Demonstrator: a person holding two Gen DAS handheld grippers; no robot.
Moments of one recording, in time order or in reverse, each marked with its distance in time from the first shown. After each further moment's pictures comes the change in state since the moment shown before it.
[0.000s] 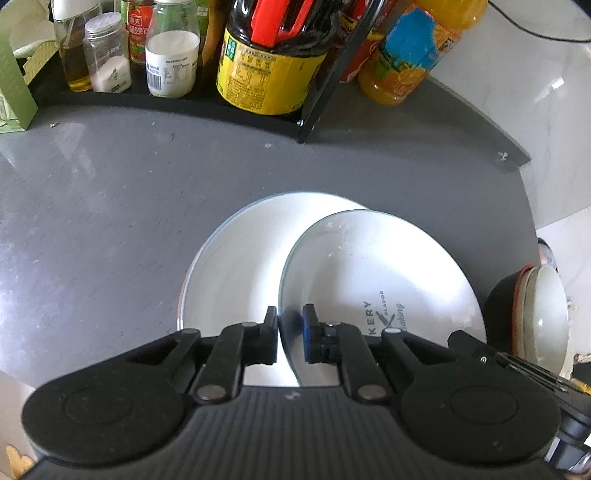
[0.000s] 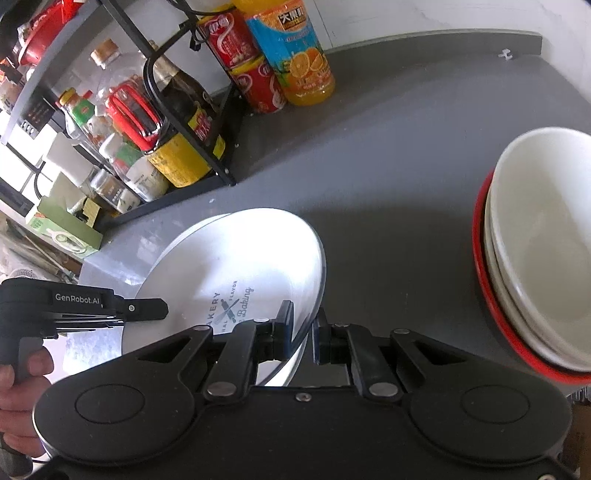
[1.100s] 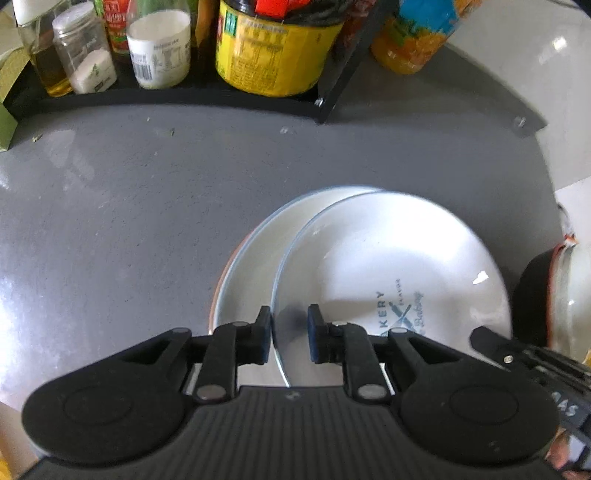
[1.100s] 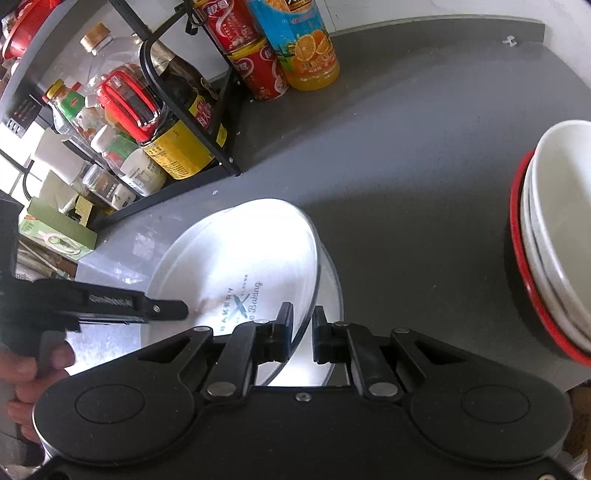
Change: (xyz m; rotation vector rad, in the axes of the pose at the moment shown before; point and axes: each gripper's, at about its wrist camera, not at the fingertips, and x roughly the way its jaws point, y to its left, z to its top) left arm 0.032 0.017 0.027 0.094 0.119 0.052; right arm 0.015 0.025 0.005 0.040 0.042 -0.026
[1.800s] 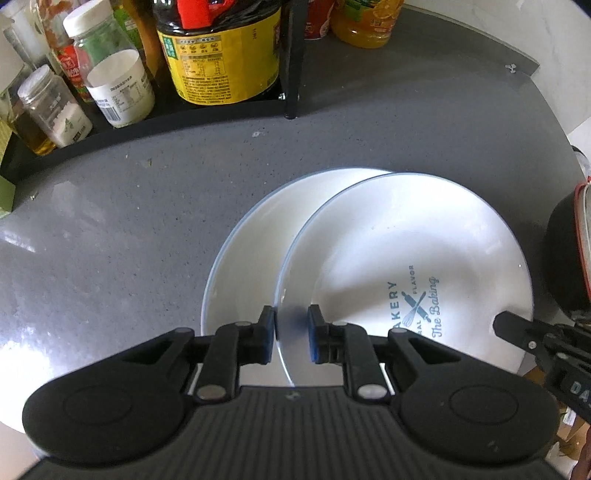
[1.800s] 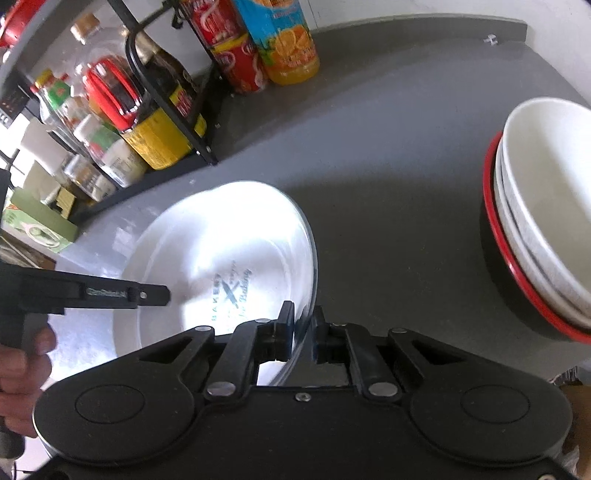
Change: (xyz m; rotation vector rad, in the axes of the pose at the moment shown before) left arm 0.009 -0.042 -0.011 0.197 -0.040 0.135; right arm 0.003 -0.005 -0.017 -0.003 -0.010 -0.072
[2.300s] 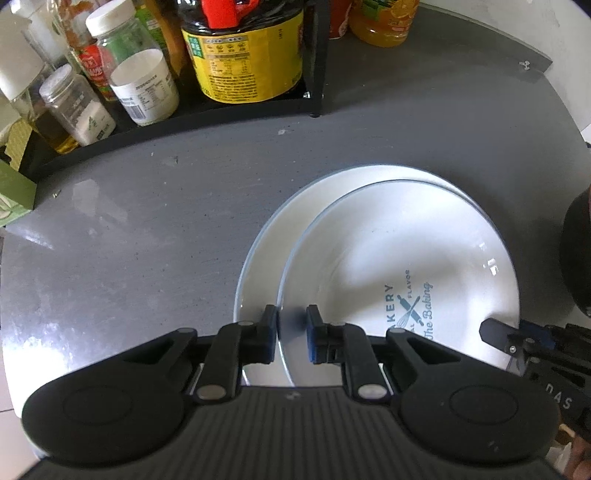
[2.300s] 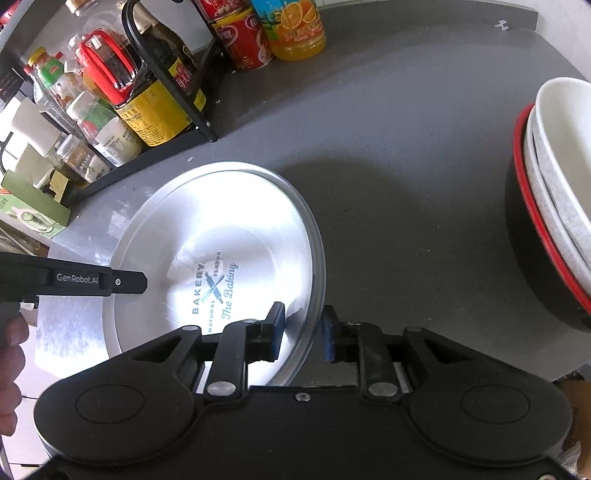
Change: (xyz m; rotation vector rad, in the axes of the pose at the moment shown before) left arm -0.008 0.007 -0.004 -0.010 0.009 0.051; right arm 0.019 0.008 -0.003 -0.009 0.052 -0.009
